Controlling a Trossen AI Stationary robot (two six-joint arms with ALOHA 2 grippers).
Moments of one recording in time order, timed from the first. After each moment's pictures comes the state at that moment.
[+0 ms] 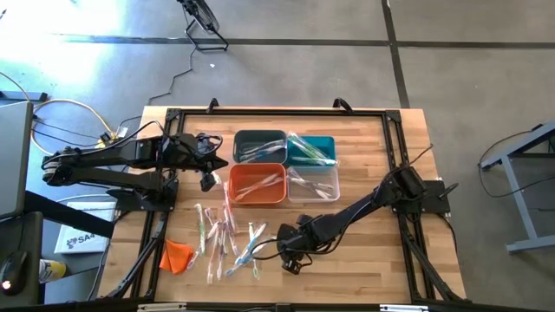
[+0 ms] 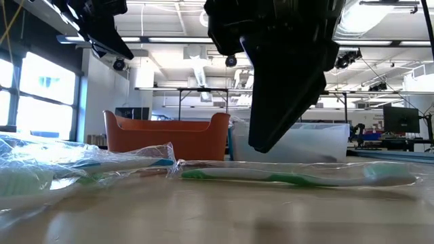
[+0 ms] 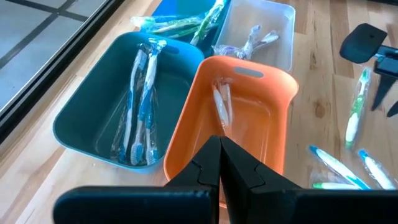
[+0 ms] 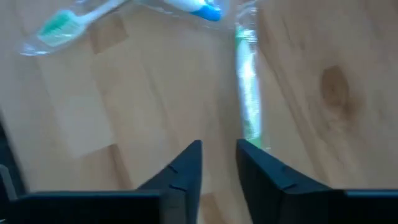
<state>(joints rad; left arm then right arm) 0.14 0.77 0.76 -0.58 -0.10 -0.14 0.44 2.07 1.50 -0.60 0.09 0.84</state>
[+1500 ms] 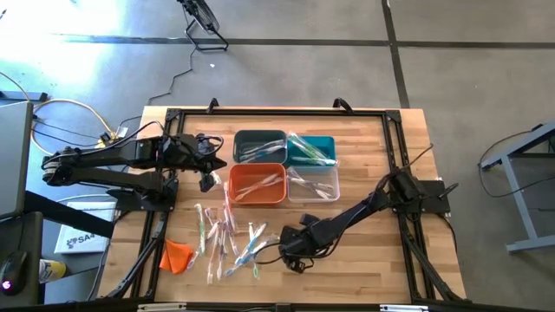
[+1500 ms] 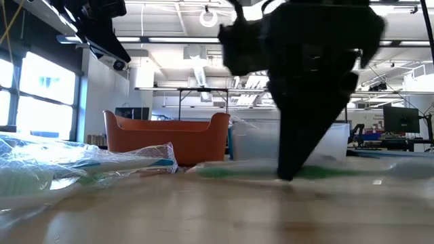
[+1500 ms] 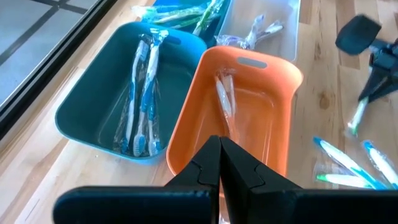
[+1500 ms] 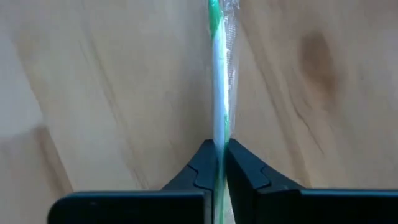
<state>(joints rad) 0.14 0.77 0.76 -0.61 -0.11 -0.13 0.46 2.12 1.50 -0.69 0.15 0.81</state>
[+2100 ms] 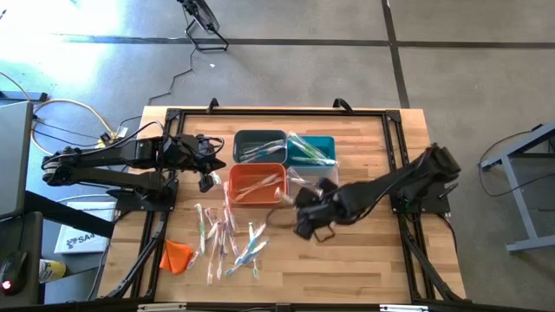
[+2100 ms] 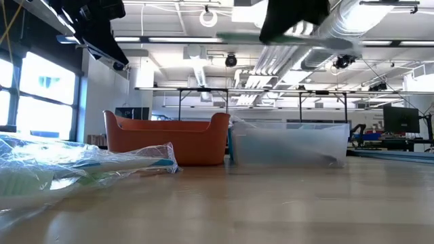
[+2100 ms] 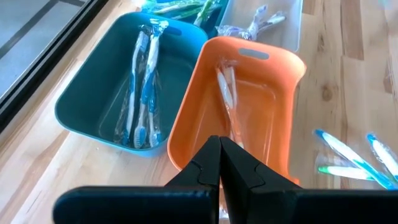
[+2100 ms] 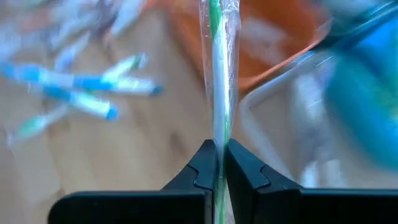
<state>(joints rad) 0.14 0.77 0.76 -0.64 -0.11 -0.13 0.37 1.72 1.50 -0.92 0.43 0.80</state>
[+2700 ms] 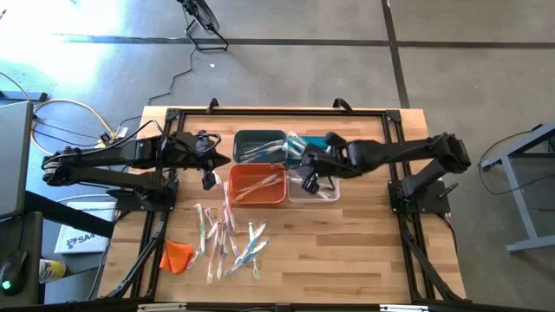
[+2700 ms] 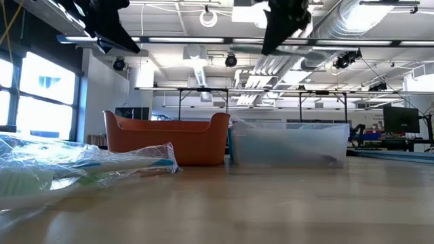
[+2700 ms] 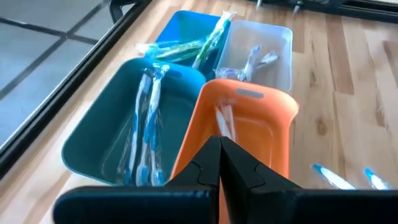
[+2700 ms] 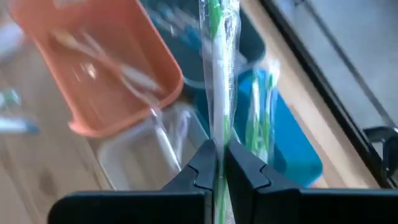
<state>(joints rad) 0.14 0.77 0.76 -0.51 -0.12 -0.10 0.07 1.59 1.50 -1.01 0.48 0.45</state>
